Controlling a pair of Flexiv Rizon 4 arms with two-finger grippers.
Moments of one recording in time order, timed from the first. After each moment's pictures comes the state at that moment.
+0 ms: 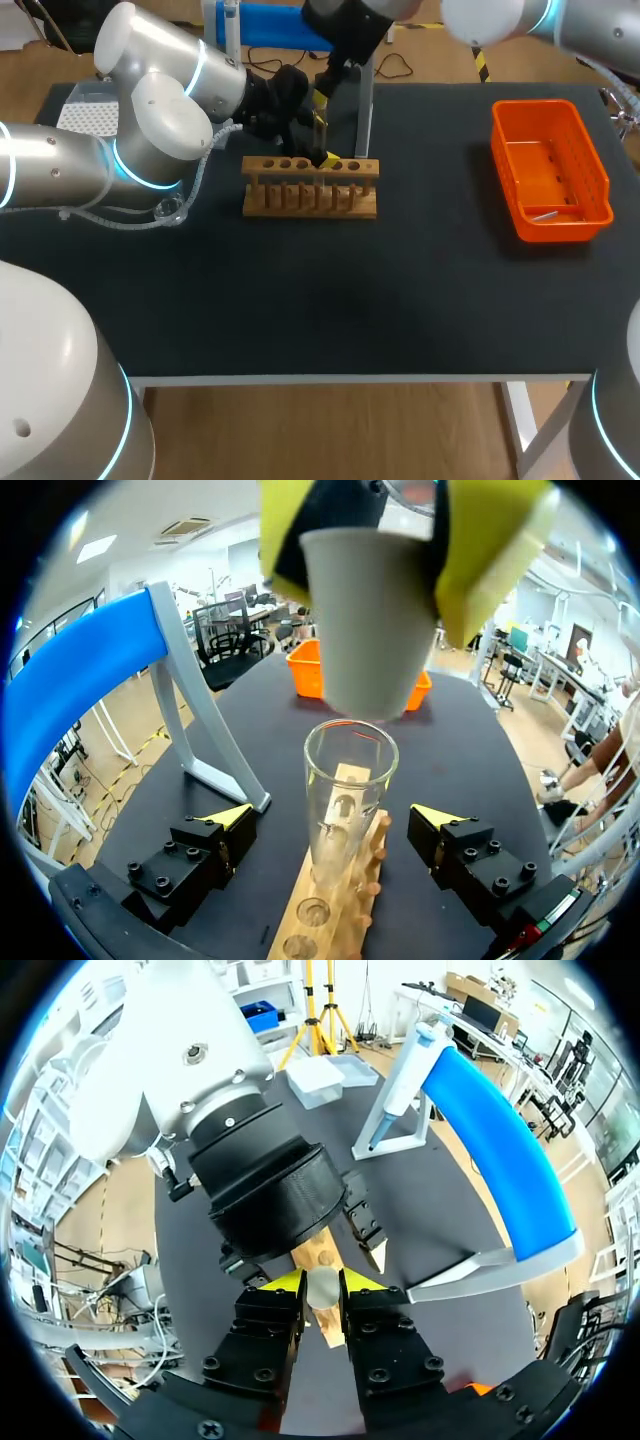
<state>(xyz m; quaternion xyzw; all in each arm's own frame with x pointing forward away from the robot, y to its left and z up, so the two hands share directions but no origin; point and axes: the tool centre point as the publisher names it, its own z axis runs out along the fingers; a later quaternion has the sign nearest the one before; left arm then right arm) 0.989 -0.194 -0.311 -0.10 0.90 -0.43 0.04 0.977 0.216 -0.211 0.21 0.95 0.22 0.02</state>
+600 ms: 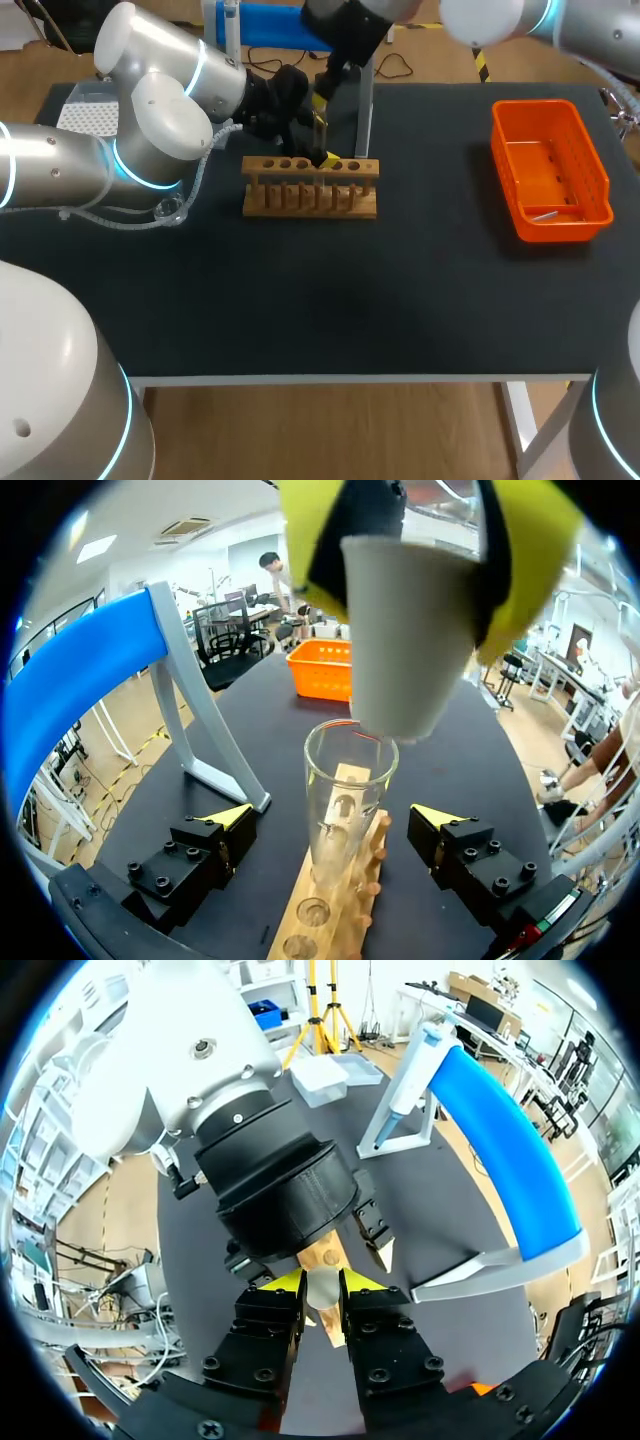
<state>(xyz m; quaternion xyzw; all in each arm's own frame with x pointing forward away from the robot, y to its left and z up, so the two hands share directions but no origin) 0.989 -0.194 -0.311 -0.10 0.90 -0.43 0.04 0.972 0.219 -0.215 0.21 0.95 0.22 0.01</state>
